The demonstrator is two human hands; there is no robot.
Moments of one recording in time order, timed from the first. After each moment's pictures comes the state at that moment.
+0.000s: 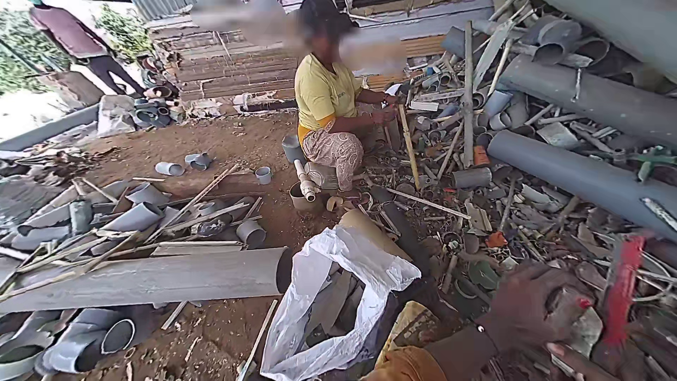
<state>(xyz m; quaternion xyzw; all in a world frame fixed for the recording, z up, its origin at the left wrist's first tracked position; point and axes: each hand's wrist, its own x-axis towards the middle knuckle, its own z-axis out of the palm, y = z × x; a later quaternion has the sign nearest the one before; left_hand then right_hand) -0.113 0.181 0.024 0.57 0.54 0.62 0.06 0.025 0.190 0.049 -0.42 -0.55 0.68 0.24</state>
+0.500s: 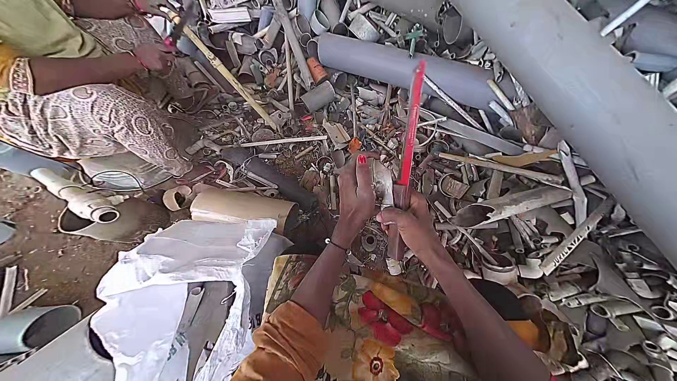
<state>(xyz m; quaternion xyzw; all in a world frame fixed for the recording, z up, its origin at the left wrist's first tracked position) -0.089 0.211 0.007 0.47 0.59 0.61 0.24 0.038 0.199 0.054 -0.42 -0.56 0.62 0.37</state>
